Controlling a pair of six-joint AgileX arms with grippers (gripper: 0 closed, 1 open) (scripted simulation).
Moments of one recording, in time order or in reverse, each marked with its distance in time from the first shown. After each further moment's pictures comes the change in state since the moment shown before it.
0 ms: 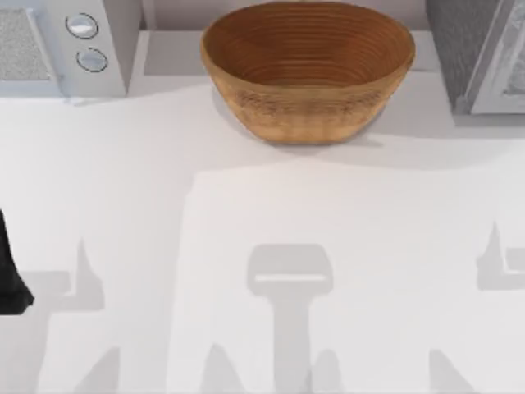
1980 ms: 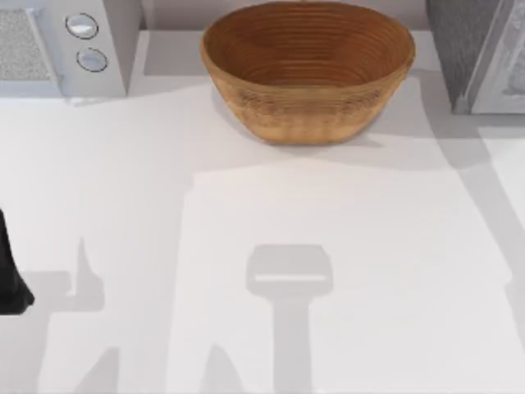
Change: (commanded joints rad) left arm 0.000 0.000 0.000 0.000 0.000 0.000; right arm 0.191 1.364 1.704 -0.284 0.207 0.013
